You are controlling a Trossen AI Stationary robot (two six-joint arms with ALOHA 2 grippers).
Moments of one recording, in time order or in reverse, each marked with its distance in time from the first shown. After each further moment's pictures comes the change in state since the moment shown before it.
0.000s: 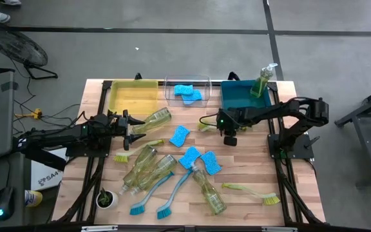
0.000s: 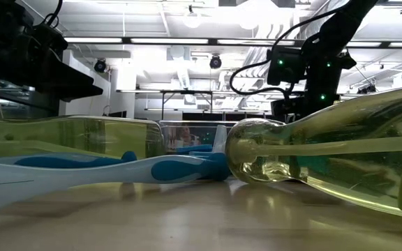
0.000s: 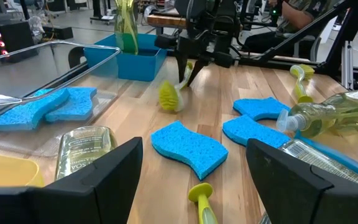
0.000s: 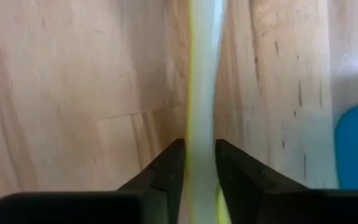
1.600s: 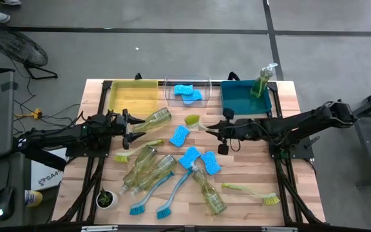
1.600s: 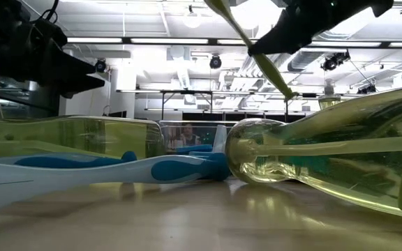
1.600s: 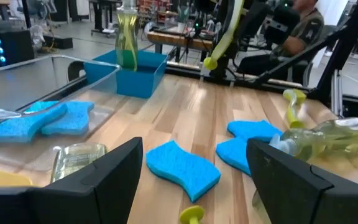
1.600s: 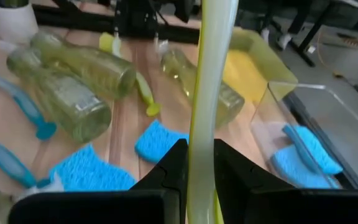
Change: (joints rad) left arm 0.000 0.000 0.000 0.077 0.000 -0.062; right arm 0.380 -0.401 -0.004 0.545 0.243 0.061
